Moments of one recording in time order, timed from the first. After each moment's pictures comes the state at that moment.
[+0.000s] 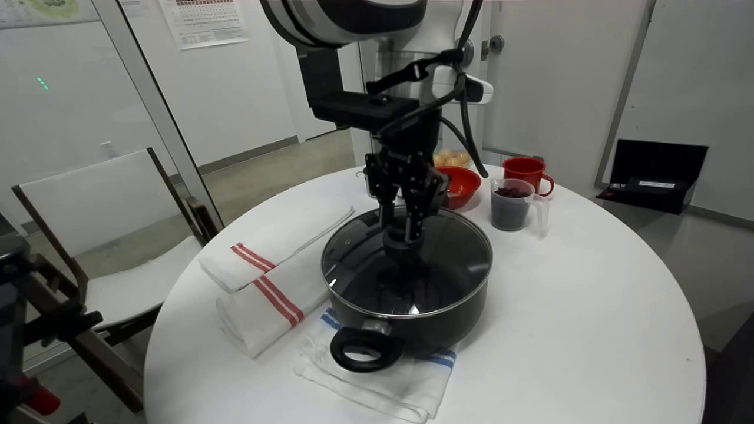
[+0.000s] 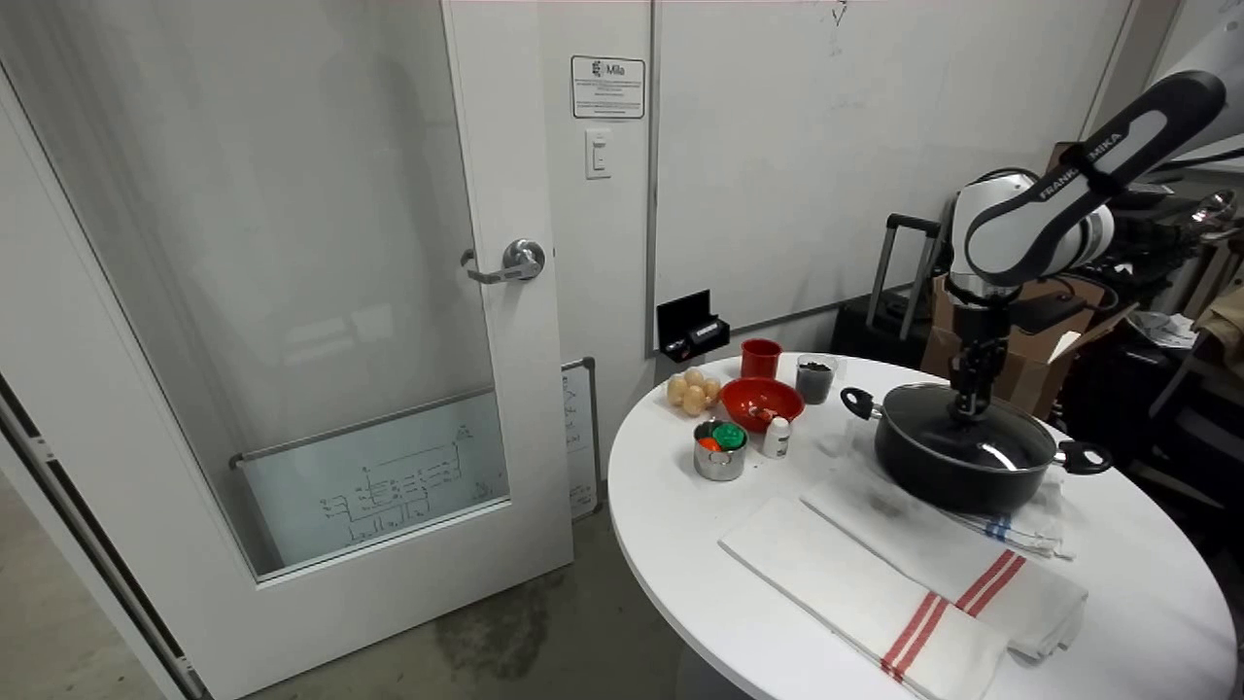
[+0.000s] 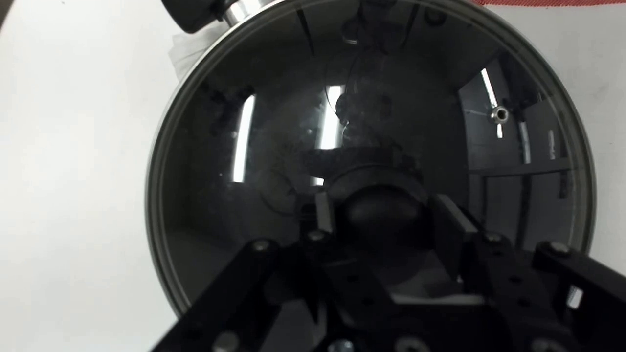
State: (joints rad) arm -0.15 0.83 -0.07 -1.74 -0.01 2.36 -0.14
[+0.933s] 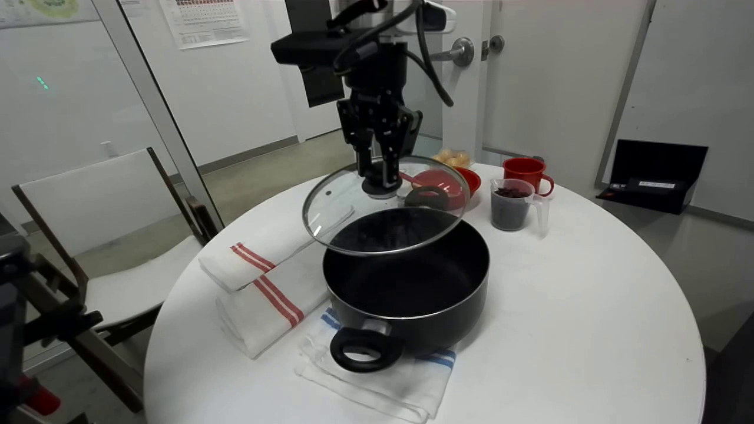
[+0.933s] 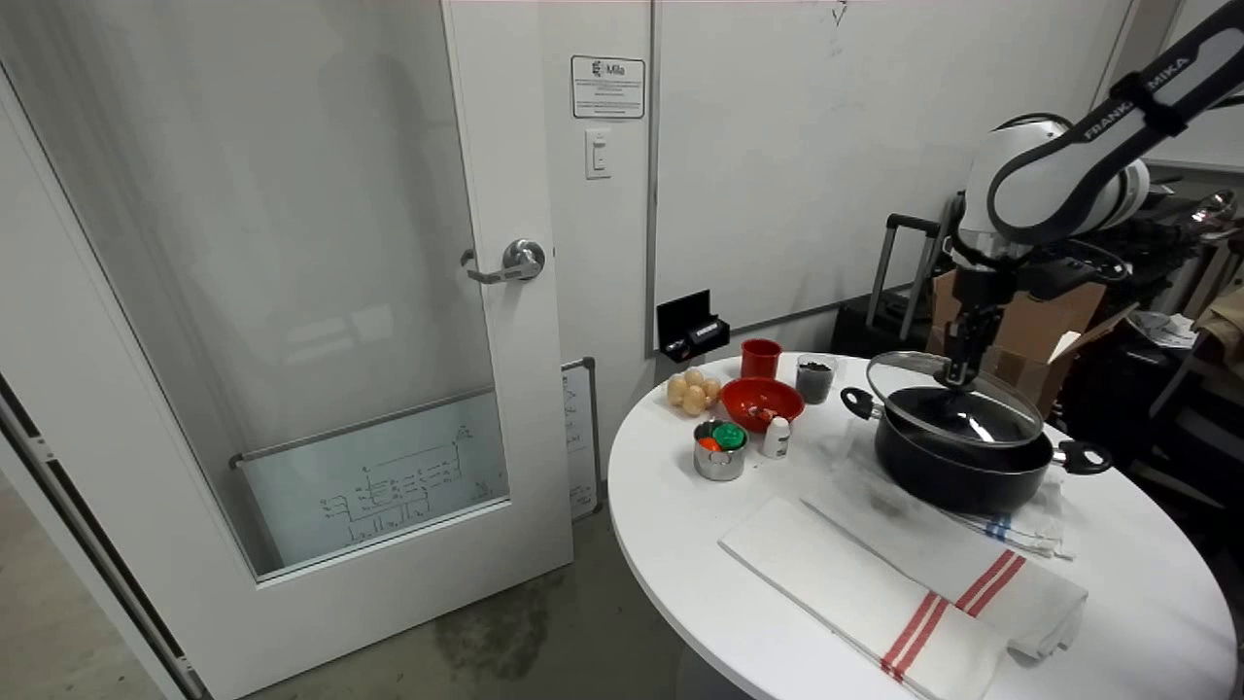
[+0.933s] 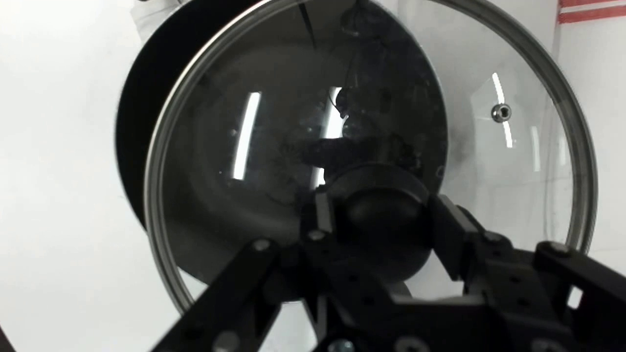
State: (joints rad) arm -0.14 0.63 0.00 -1.91 -0.01 2.45 -0.14
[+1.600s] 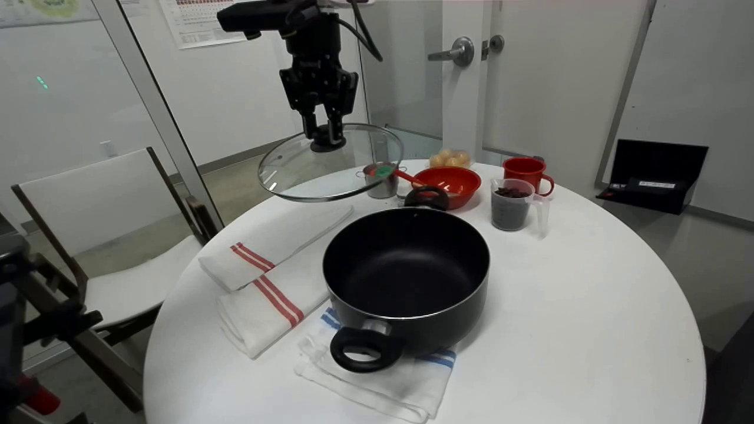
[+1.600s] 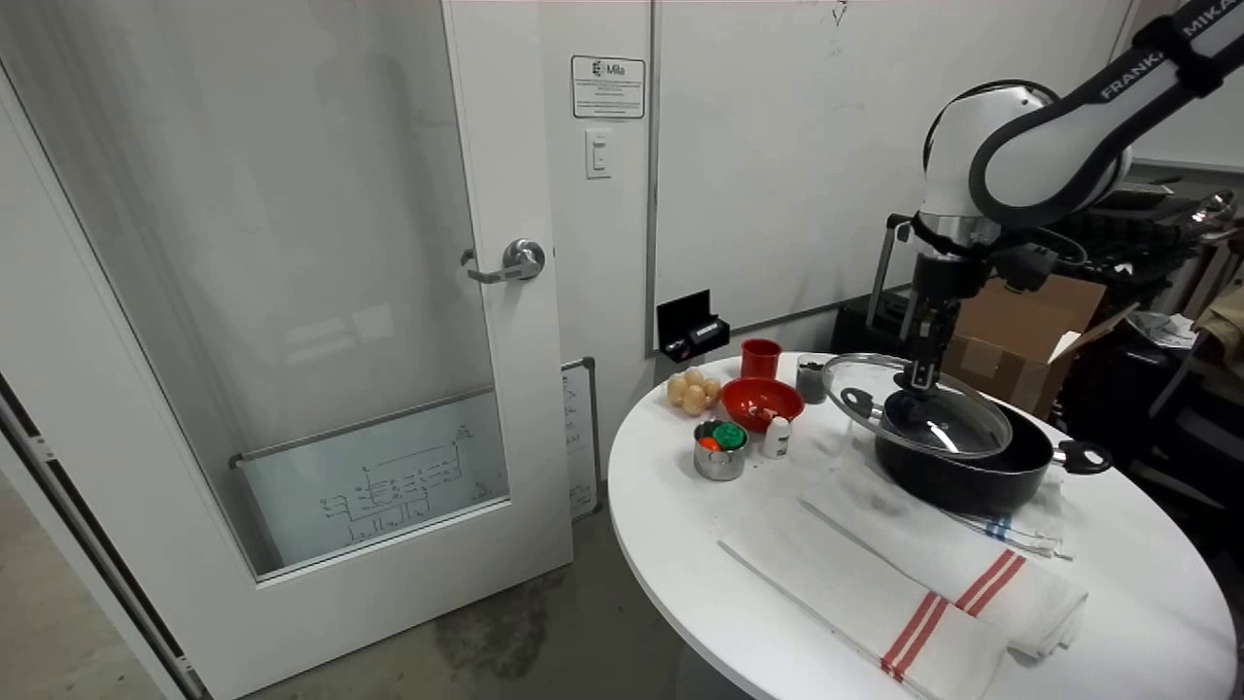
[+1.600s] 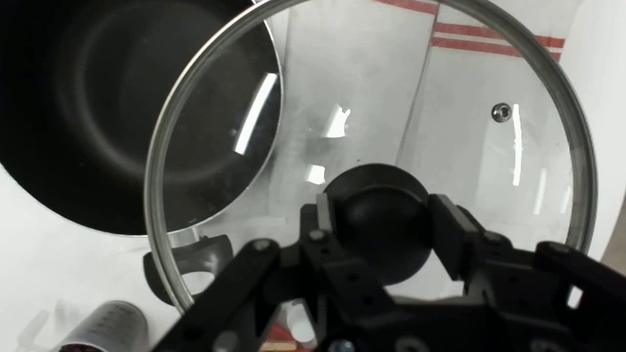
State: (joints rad) arm -0.01 0.55 0.07 -1.94 -0.03 2.41 -0.16
